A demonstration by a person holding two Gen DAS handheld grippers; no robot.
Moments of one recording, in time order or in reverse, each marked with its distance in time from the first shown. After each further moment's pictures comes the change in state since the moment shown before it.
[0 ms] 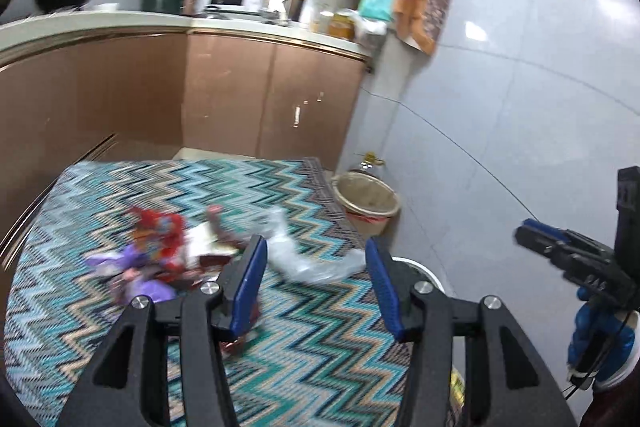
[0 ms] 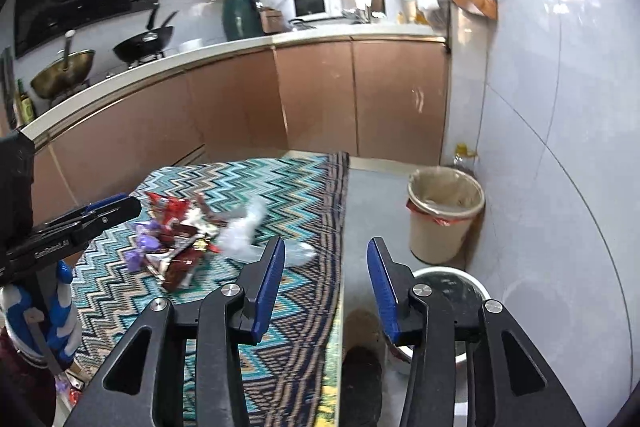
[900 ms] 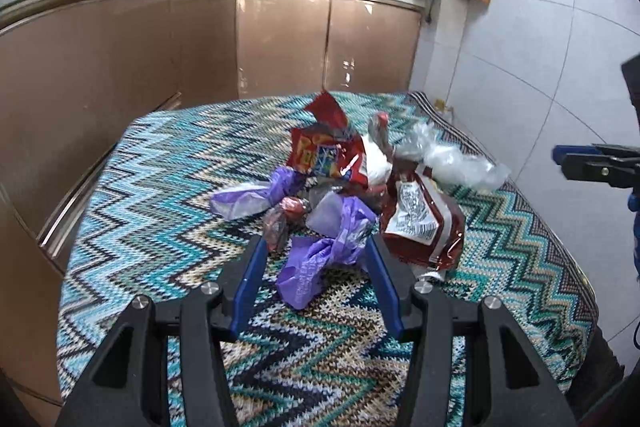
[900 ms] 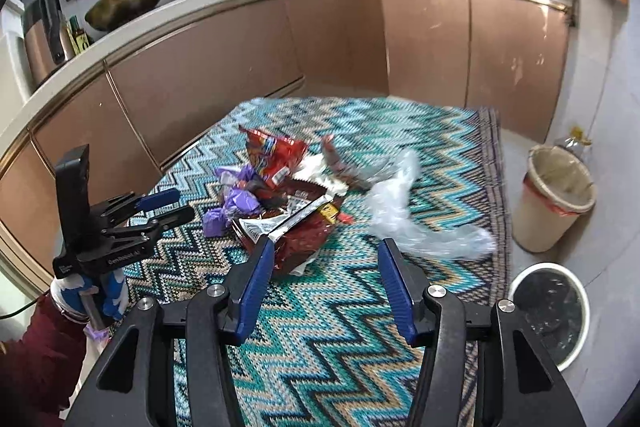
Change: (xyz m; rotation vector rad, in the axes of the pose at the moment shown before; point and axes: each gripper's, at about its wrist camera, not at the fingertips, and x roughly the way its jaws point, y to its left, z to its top) left arm 0.030 0.151 -0.066 0.097 0.144 0.140; right arm 0.122 0.130 -0.009 -0.129 0.243 0.290
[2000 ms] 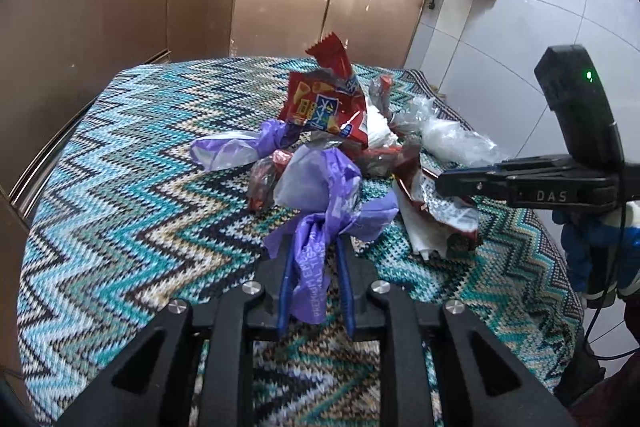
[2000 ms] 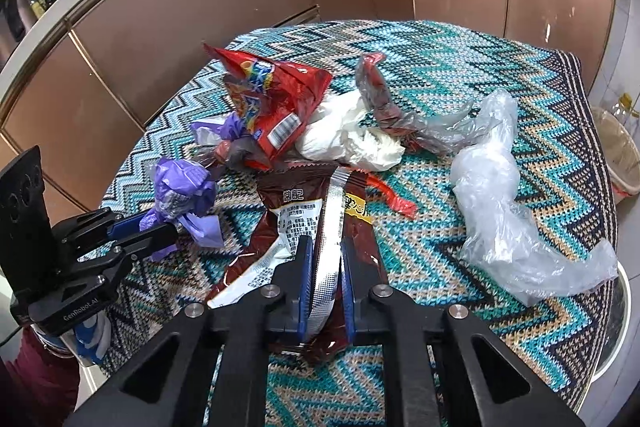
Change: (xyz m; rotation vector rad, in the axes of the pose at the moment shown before) left arm 0.010 0.010 -0.022 -0.098 0.076 -0.061; right arm 0.129 0.018 0.011 0.015 0.213 0.070
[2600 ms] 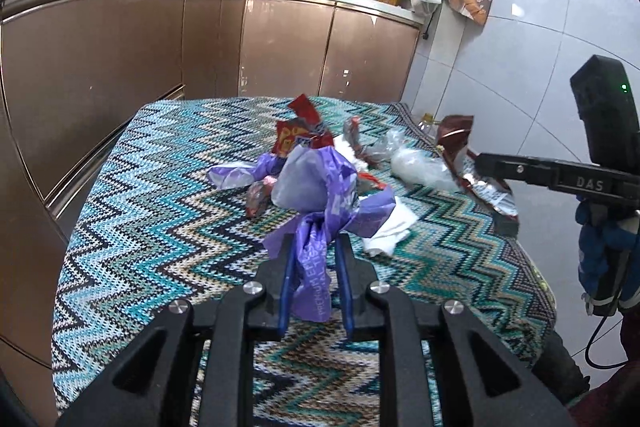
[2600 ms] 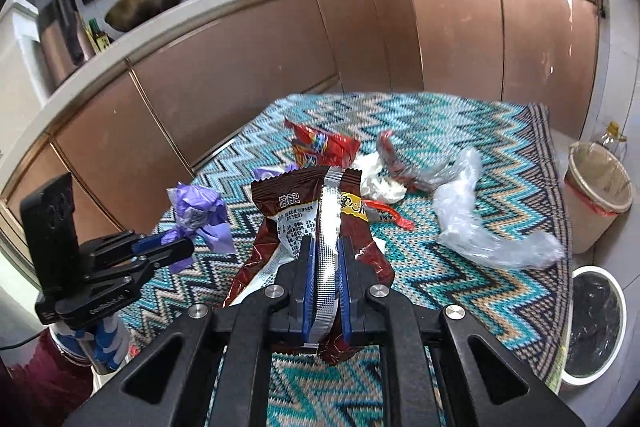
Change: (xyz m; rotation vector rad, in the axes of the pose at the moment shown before) left arm -0.073 -0.037 -0.011 0.005 -0.115 0.030; right arm -0.109 0.016 -0.035 -0.023 -0.242 0.050
